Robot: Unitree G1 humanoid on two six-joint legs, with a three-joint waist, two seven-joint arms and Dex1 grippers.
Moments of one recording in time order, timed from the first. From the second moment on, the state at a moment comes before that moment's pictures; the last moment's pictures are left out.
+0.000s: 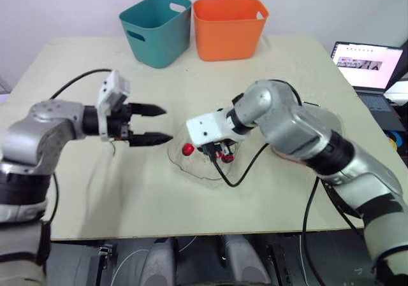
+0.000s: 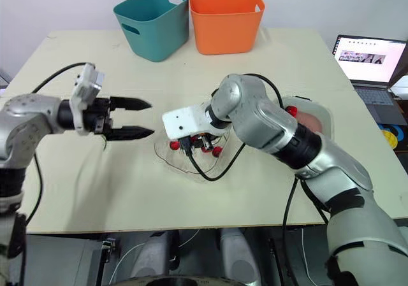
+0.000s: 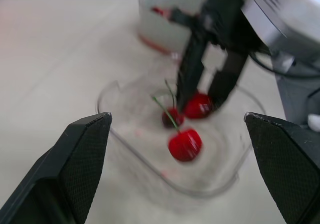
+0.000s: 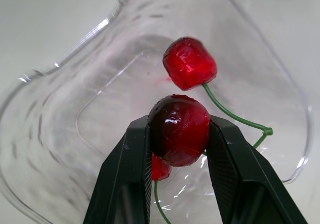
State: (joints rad) left arm -0.67 0.82 0.02 -0.05 -0.63 0.71 -1.22; right arm -1.11 -0.60 0.72 -0.24 -0.17 0.71 1.35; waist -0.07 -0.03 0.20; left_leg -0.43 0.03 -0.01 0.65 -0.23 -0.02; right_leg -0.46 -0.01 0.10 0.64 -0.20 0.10
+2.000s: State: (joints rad) left arm -1.14 0.47 0.02 0.65 -0.49 0.64 -1.38; right arm -1.05 -0.48 0.29 -0.46 -0.06 0.97 1.14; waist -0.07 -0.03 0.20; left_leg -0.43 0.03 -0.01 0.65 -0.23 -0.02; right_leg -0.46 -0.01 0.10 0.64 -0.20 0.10
